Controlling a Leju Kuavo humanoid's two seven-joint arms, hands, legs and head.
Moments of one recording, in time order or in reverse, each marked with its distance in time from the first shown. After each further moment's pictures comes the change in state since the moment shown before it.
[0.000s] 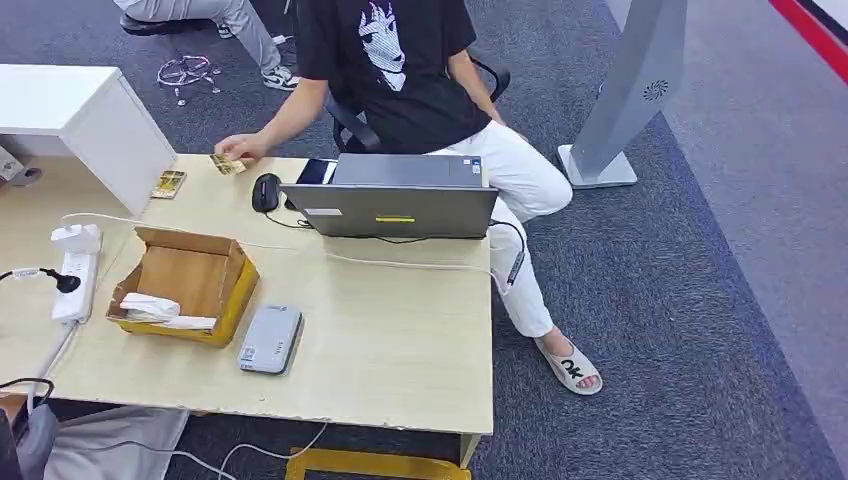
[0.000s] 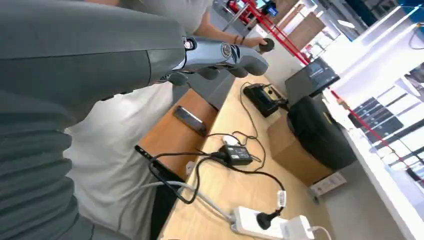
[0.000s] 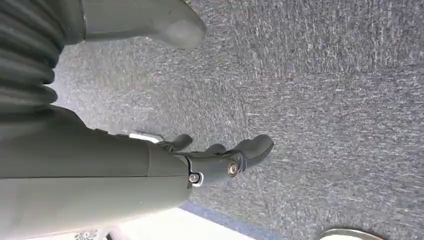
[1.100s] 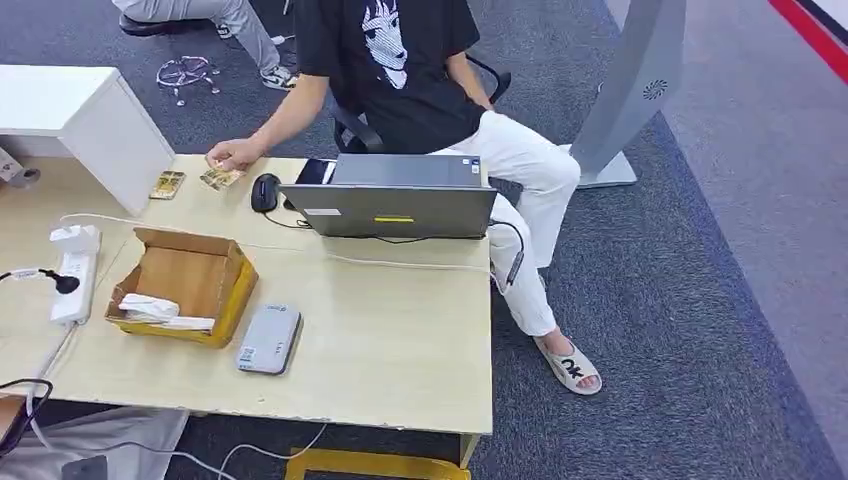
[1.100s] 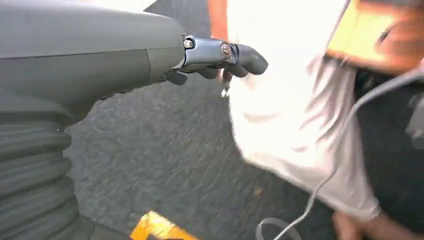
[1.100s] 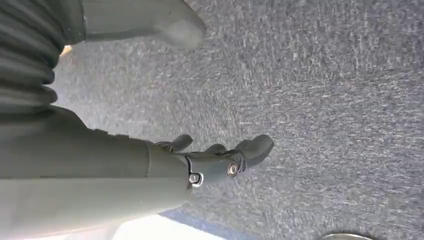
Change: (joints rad) left arm 0.079 0.006 -0.025 0.385 0.062 -0.032 0.414; right arm -0.011 -0.009 0.085 0.010 -0.128 -0.006 0.012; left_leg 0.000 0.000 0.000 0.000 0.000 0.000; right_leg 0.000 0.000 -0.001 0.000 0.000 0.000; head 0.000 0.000
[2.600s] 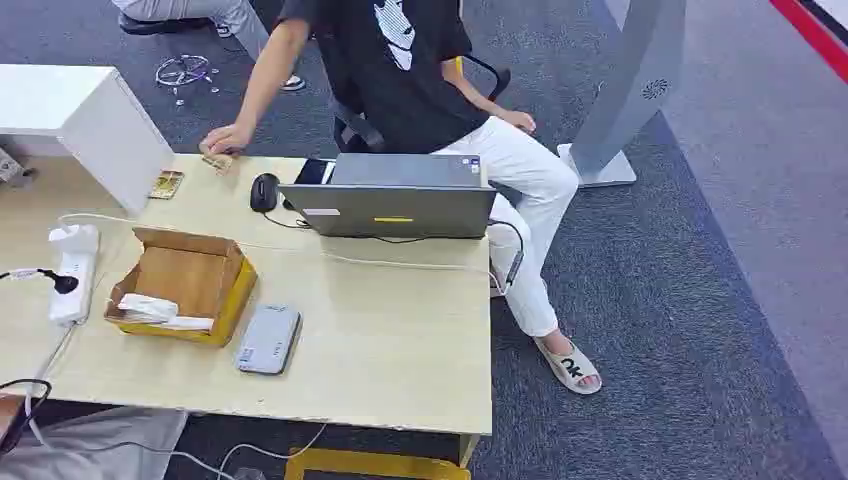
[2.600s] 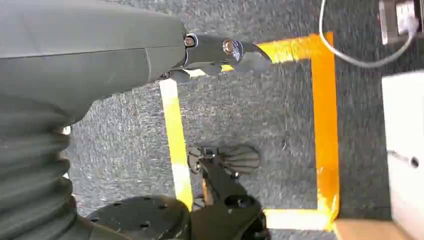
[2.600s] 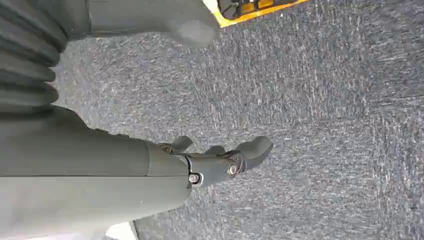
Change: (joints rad) left arm -0.387 0.118 0.076 1.084 0.246 -0.563 -0.662; right arm -0.003 -0.113 0.377 0.109 -0.453 0.061 -0.091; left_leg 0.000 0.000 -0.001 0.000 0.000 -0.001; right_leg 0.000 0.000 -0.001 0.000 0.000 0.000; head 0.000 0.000
